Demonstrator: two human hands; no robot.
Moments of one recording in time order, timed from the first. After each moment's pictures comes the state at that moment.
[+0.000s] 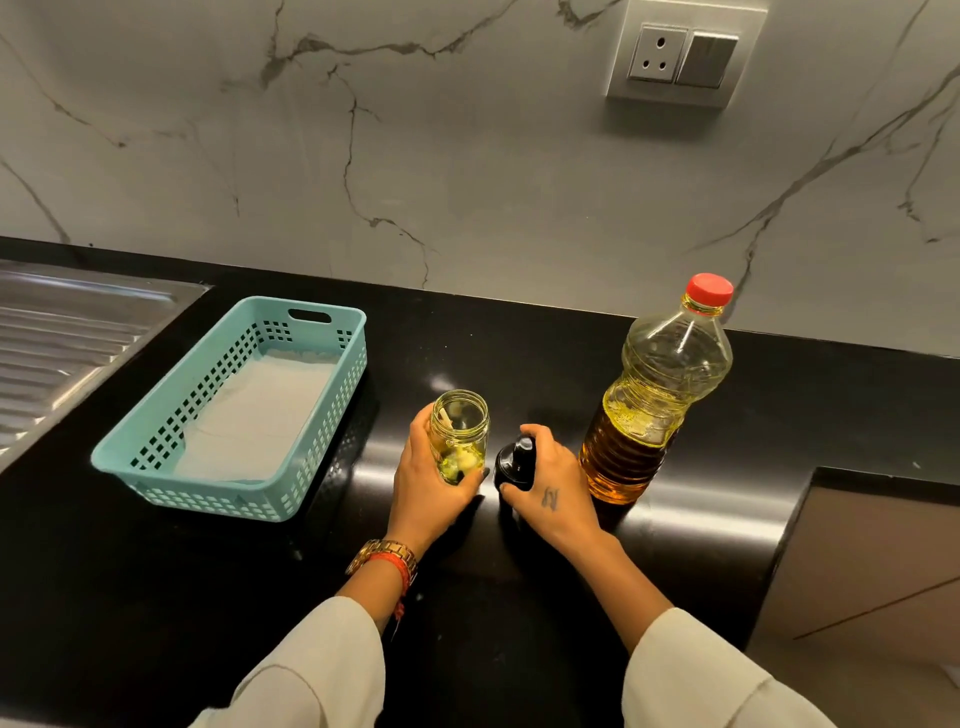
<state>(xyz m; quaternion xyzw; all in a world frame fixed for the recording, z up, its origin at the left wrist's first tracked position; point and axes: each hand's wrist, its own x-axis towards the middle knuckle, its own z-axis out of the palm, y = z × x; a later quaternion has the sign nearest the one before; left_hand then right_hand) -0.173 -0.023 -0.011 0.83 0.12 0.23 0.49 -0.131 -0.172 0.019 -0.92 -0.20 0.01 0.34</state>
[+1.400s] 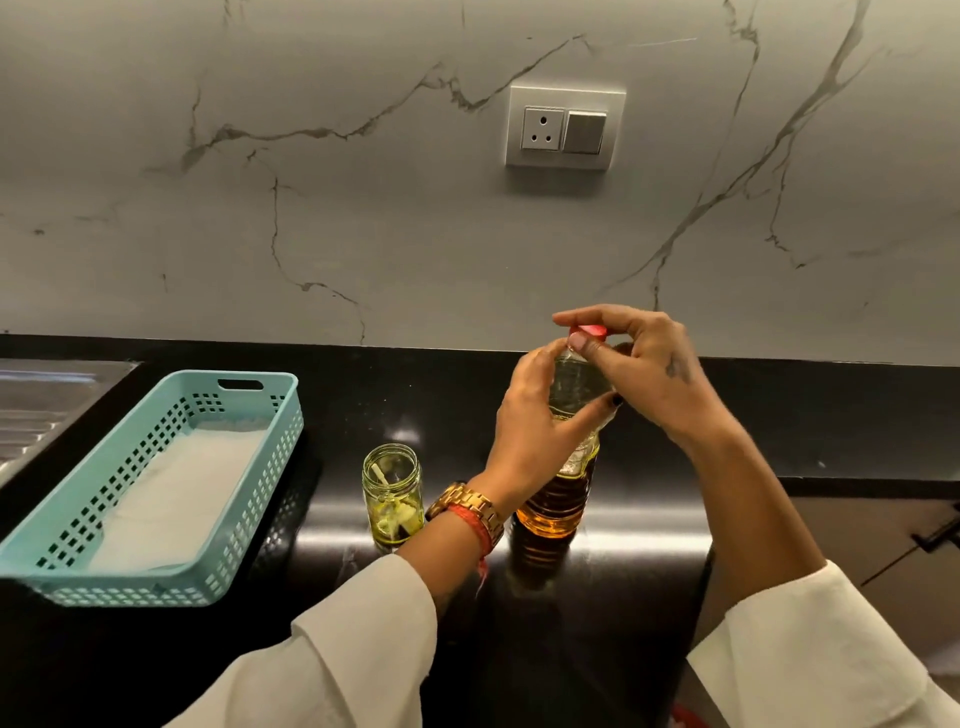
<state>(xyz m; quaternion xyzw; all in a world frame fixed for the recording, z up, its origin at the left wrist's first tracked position) -0.111 -0.156 0.132 0.79 -0.10 0.22 0.57 -0.090 -0.268 0.204 -0.85 -0.26 -0.16 0.43</state>
